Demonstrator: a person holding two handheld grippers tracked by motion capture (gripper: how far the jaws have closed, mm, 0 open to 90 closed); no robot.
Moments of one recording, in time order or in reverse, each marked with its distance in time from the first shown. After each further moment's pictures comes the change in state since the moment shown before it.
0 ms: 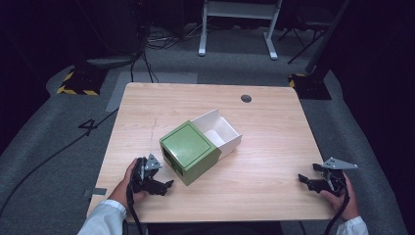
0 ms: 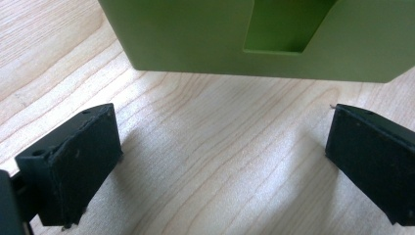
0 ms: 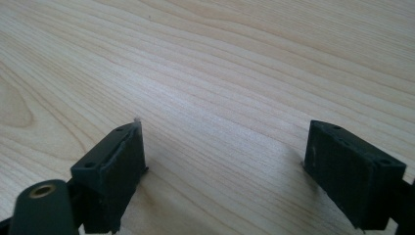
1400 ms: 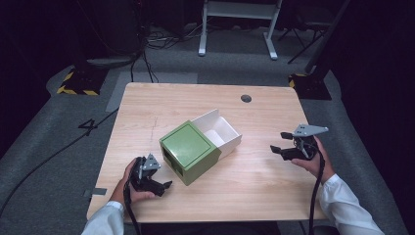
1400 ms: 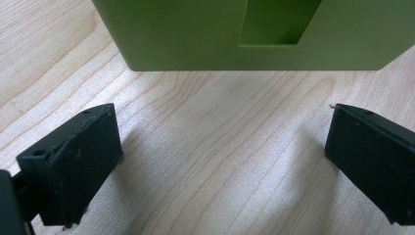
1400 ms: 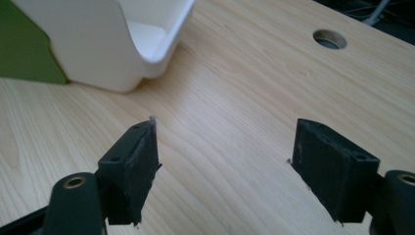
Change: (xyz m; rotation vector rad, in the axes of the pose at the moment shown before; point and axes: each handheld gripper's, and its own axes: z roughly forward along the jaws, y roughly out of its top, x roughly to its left) left arm 0.006 -0.001 -0.001 0.002 -0.040 0.048; right arm 0.044 0.135 0.034 -0.101 0.190 -0.225
